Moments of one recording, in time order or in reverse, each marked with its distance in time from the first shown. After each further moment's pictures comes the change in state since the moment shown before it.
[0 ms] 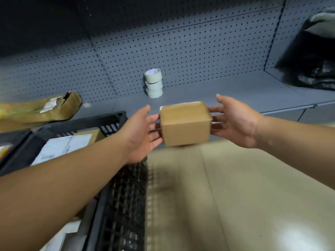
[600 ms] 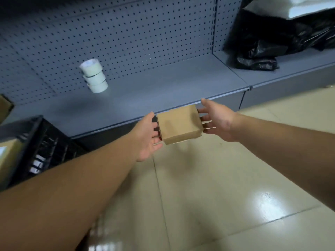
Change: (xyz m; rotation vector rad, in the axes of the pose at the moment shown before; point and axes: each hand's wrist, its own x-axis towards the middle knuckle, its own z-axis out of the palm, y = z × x) left_hand 0.104 -0.088 0.181 0.151 -0.028 -0.201; right_hand 0.017 0.037 -0.181 -0.165 0.199 0.124
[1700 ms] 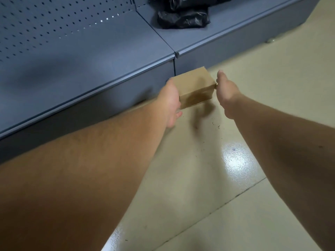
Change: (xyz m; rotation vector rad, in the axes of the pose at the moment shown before) left_hand 0.132 -0.025 0.305 0.120 -0.134 -0.049; right_hand 0.099 0.107 -0.254 0.085 0.527 0.085
